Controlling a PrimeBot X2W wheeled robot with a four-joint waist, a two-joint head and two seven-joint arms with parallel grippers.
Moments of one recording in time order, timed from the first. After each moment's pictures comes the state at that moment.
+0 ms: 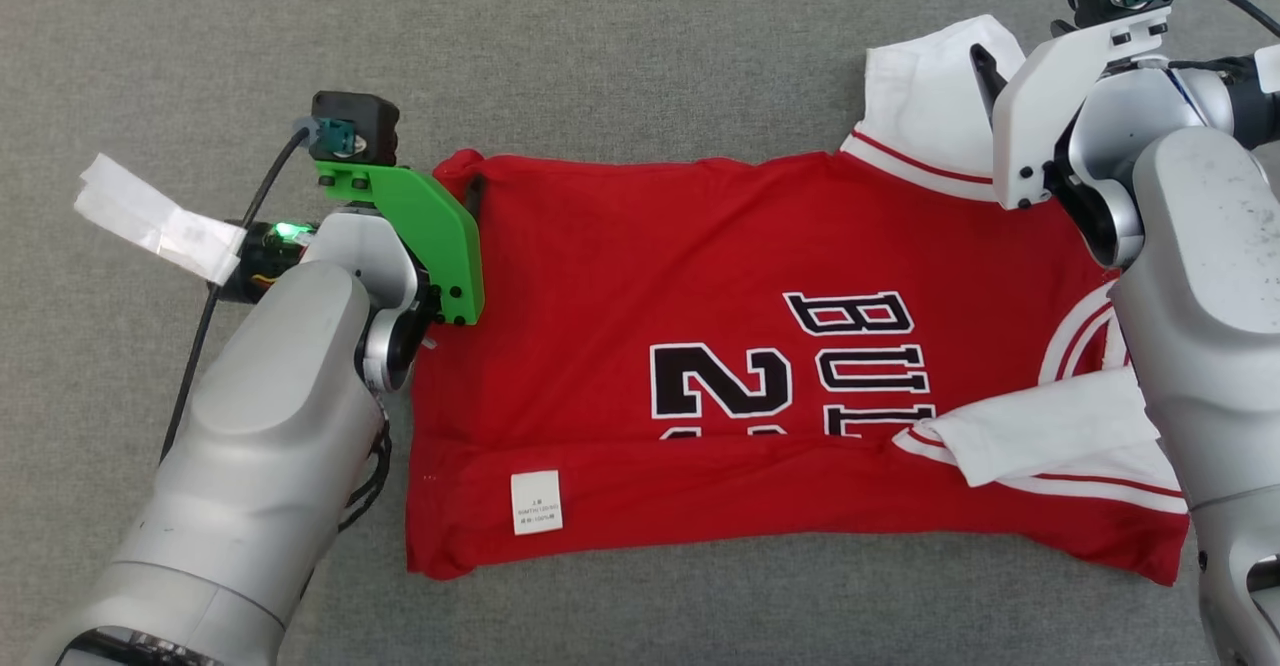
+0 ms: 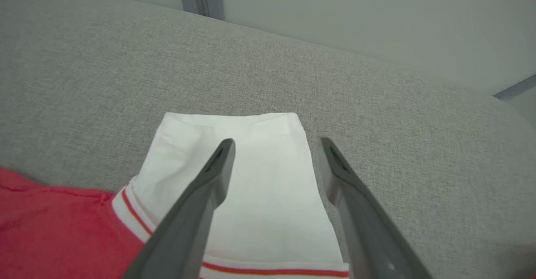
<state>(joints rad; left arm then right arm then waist) -0.88 0.17 -0.61 0.78 -0.66 0.07 0.27 -0.88 -0.23 0.16 0.59 0.13 0.13 0.43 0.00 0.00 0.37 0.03</state>
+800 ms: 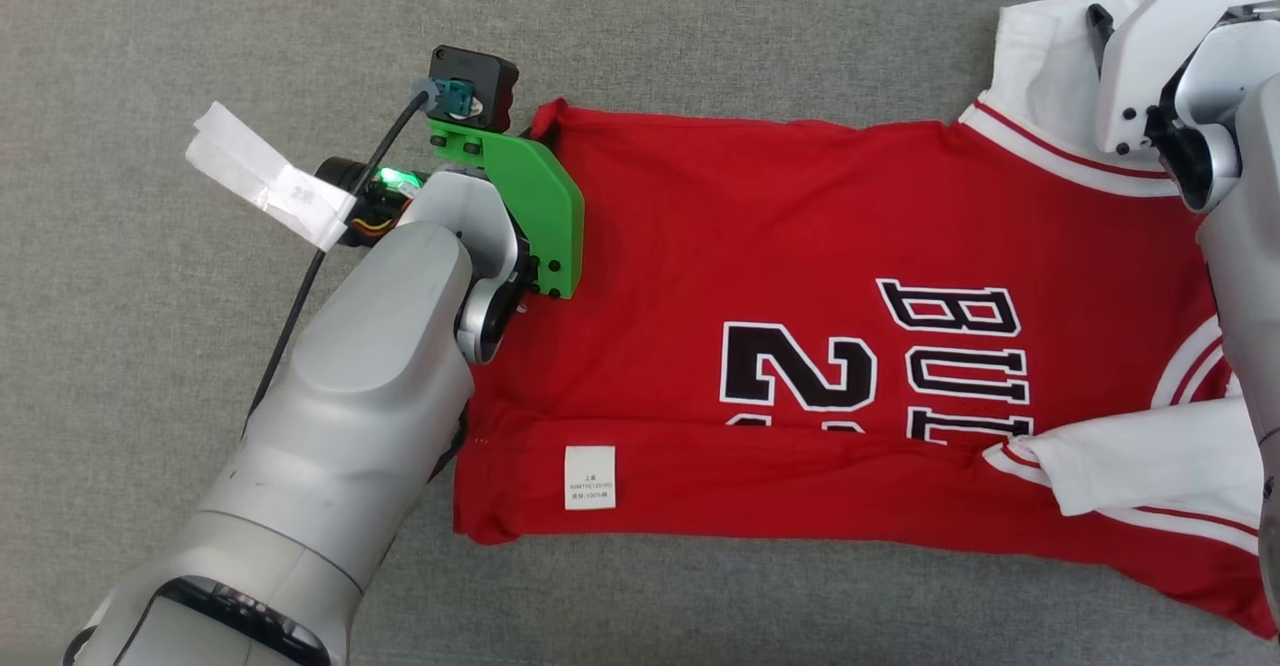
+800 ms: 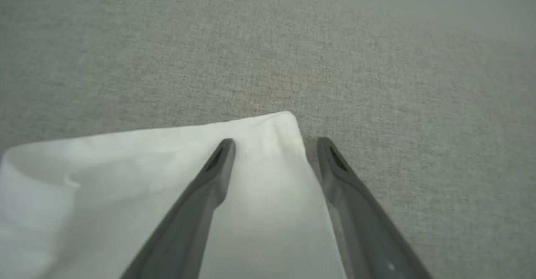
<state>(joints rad) -0.97 0.05 -0.70 0.87 -0.63 0.06 0.20 -1.03 -0.30 0.08 0.87 0.10 0.13 0.38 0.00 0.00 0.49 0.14</state>
